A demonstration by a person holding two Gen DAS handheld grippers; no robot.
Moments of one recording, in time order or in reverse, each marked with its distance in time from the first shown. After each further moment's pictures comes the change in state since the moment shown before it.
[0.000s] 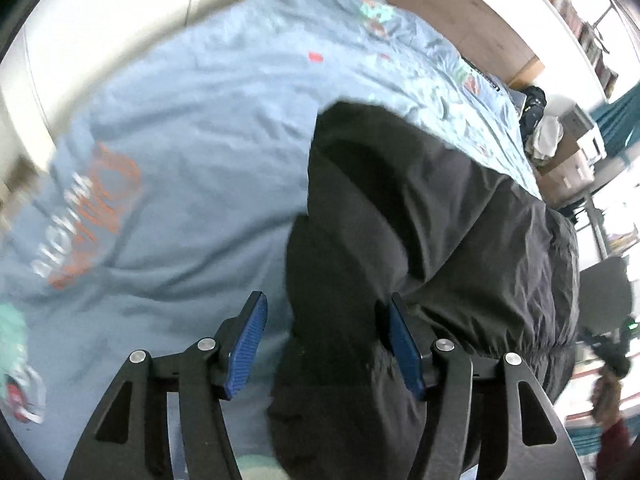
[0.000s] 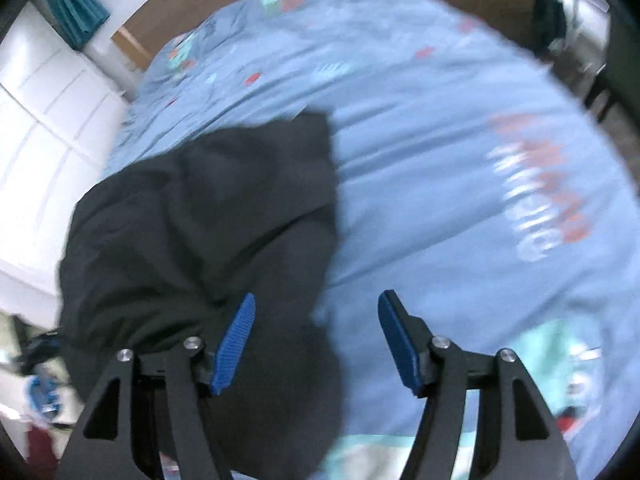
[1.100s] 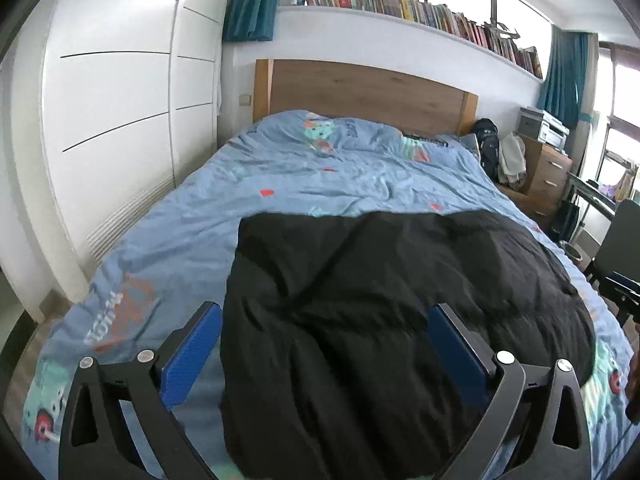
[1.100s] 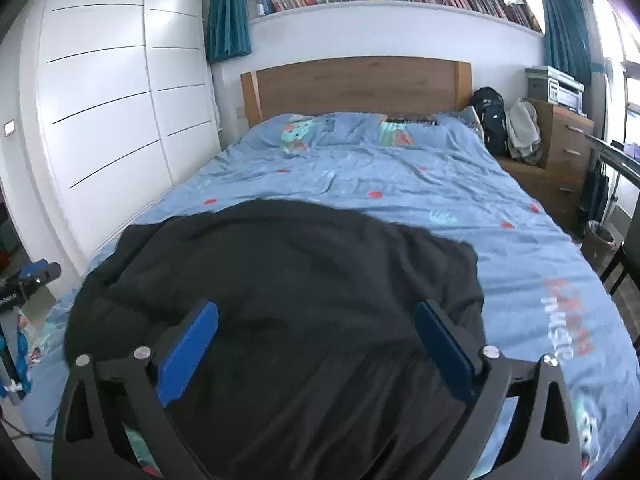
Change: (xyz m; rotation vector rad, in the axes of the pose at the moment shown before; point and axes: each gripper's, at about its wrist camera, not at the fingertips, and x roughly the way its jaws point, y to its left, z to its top) left arm -0.081 -0.108 -0.112 0.287 -0.484 0.099; right arm -0.063 0.174 -0.113 -0.409 -0.467 0.079
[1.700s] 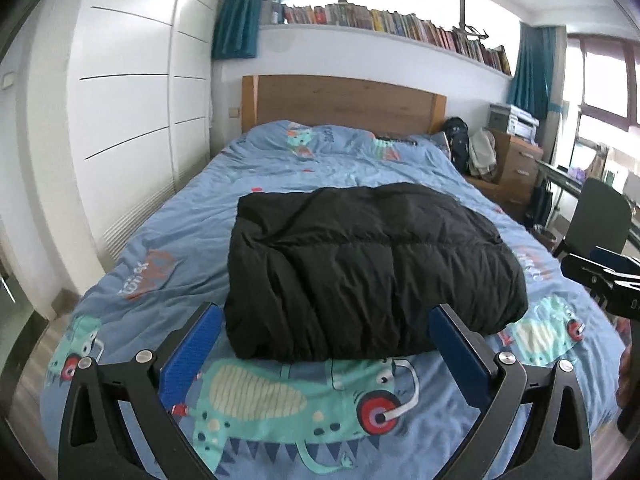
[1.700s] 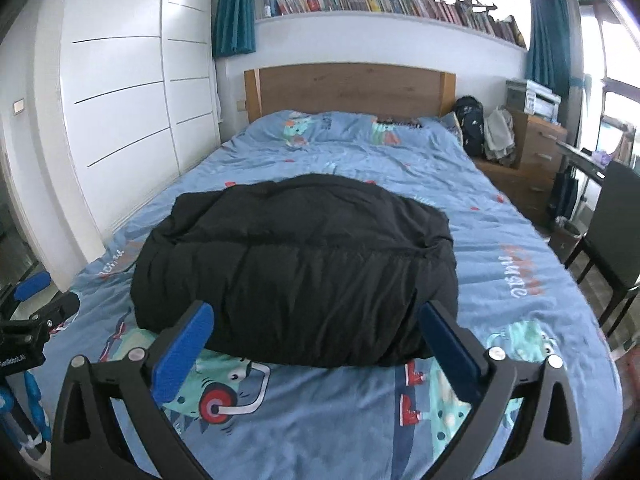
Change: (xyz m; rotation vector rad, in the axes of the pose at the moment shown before) left arm -0.159 -0.042 -0.071 0.030 -0.034 -0.022; right arm -0.165 0.101 -0.059 -0.035 0.004 -0.100
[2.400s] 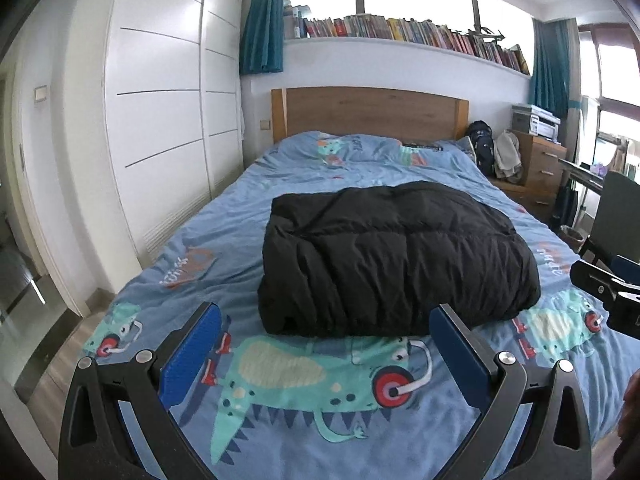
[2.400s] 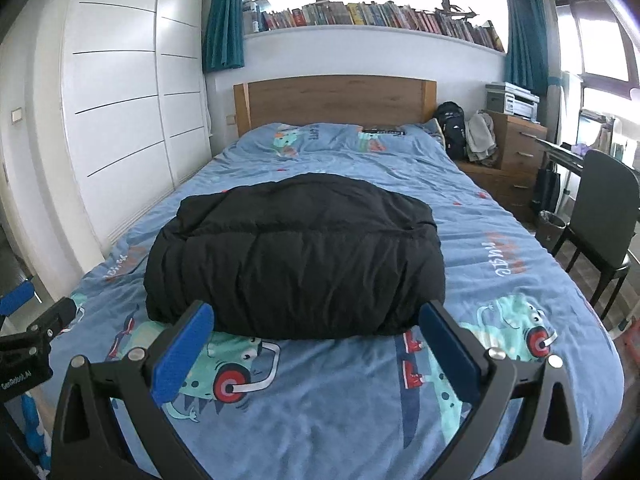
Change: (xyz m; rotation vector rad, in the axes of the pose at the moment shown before) left arm -0.042 -0.026 -0.032 0.022 -0.037 0.136; right arm -0.045 0.012 -0.039 0.047 -0.049 -0.046
